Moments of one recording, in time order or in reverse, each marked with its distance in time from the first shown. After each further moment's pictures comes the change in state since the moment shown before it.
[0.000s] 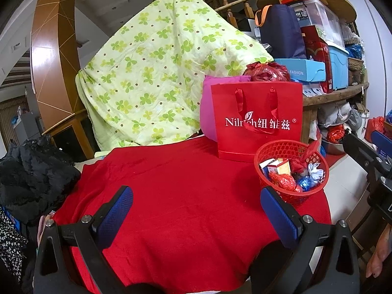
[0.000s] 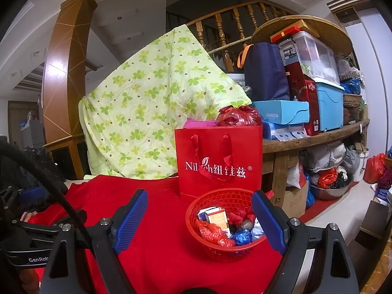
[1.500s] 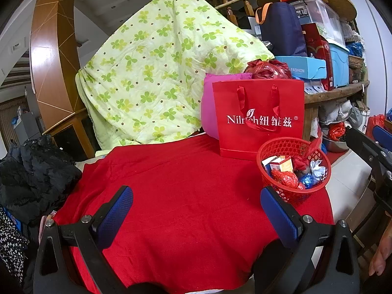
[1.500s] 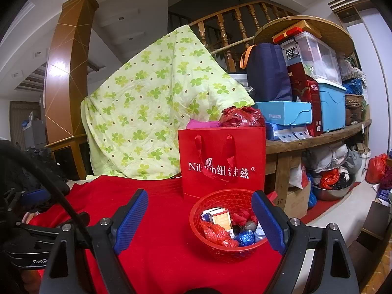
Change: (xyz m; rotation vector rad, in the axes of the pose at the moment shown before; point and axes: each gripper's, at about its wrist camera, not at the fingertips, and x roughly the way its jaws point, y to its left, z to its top) left arm 0.003 0.003 -0.002 0.005 0.010 0.002; right arm 0.000 0.006 0.000 -0.002 -0.004 0.010
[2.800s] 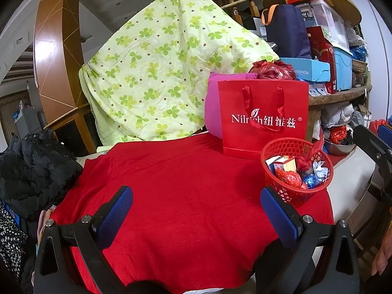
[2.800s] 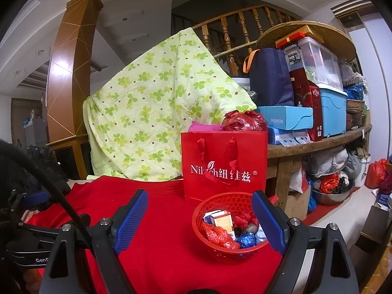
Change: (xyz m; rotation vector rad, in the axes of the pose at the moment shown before) left arm 0.000 0.011 -0.004 -0.023 0.005 0.007; right arm -0.003 0.008 0.003 -0.023 -0.019 0.007
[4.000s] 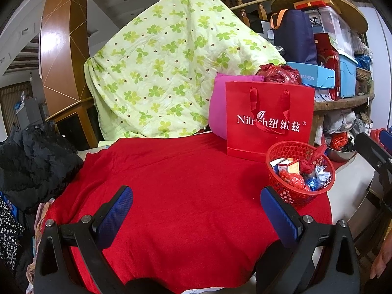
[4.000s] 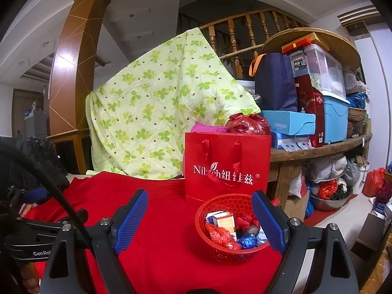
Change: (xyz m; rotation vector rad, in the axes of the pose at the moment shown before) left arm 0.001 0.010 -0.001 -0.048 0.003 0.008; right arm -0.001 0.011 0.006 -0.043 0.006 0.006
